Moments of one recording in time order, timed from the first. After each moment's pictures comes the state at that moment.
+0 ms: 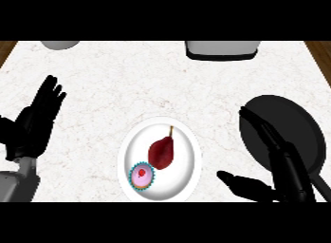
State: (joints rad) left arm -0.16 0.40 -0.11 -1.56 0.35 0.27 0.15; right arm -0.06 -0.54 0.56 -1.94 0.45 -0.52 0.40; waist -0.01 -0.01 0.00
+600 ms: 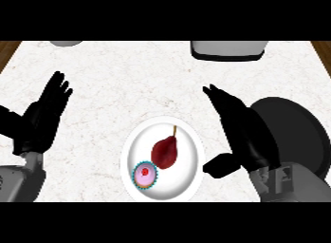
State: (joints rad) left arm -0.20 0.37 -0.12 -1.55 0.33 0.25 0.18; right arm -0.48 -0.45 0.63 -1.82 0.49 0.00 0.87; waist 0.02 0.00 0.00
